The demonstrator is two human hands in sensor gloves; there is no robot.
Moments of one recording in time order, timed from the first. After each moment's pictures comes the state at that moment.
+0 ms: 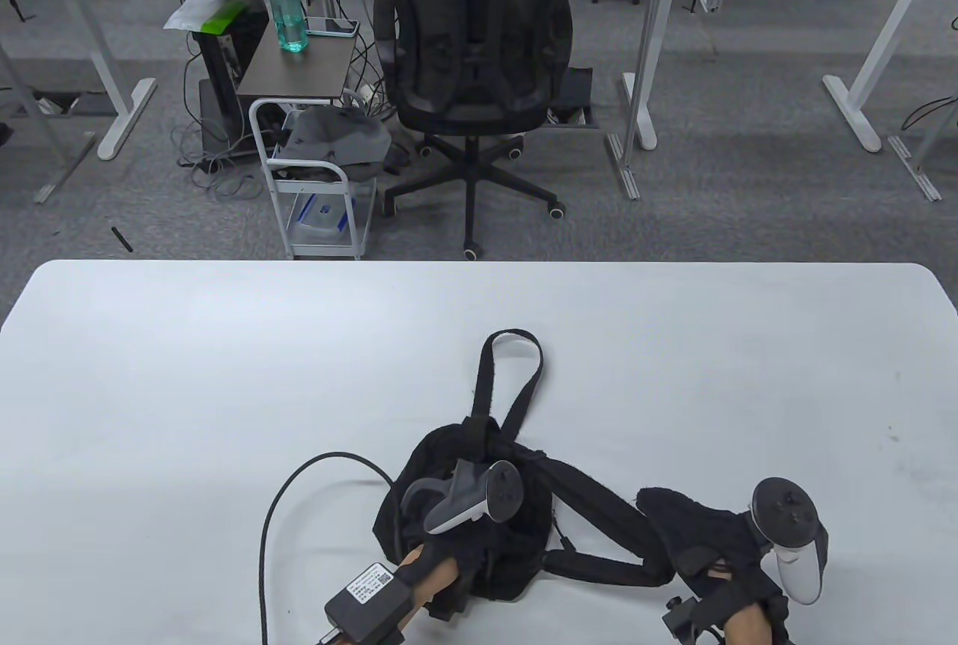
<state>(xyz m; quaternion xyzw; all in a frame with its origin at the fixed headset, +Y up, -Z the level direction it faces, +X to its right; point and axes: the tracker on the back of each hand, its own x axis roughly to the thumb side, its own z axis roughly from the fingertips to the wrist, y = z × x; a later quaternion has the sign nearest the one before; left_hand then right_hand) -0.052 -0.795 -0.352 -0.17 -0.15 0.03 0.97 0.247 -0.734 -0.291 0.04 0.07 0.82 0.57</state>
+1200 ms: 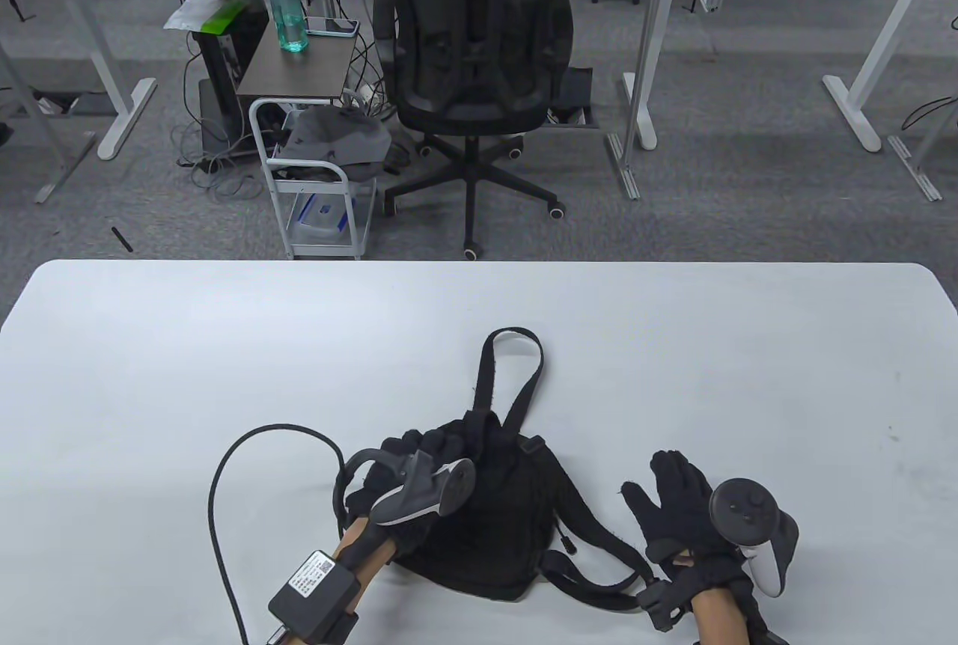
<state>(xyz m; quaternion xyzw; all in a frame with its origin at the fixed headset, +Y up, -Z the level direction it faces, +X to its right) -0.104 -0.773 -0.373 0.00 -0.17 -0.15 0.97 0.245 -0.773 -0.312 0.01 -0.01 0.89 0.45</state>
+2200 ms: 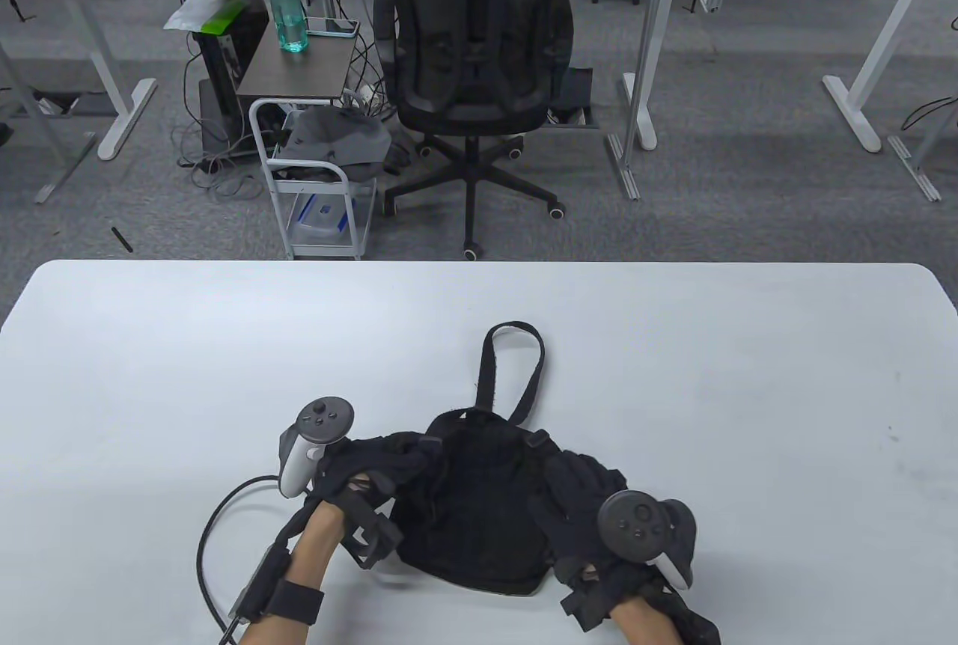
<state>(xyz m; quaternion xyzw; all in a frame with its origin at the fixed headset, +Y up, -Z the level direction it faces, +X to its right) -0.211 -0.796 -0.411 -0.25 -0.06 0.52 0.81 0.109 -0.733 -0.300 0.19 -0.08 0.92 0.33</state>
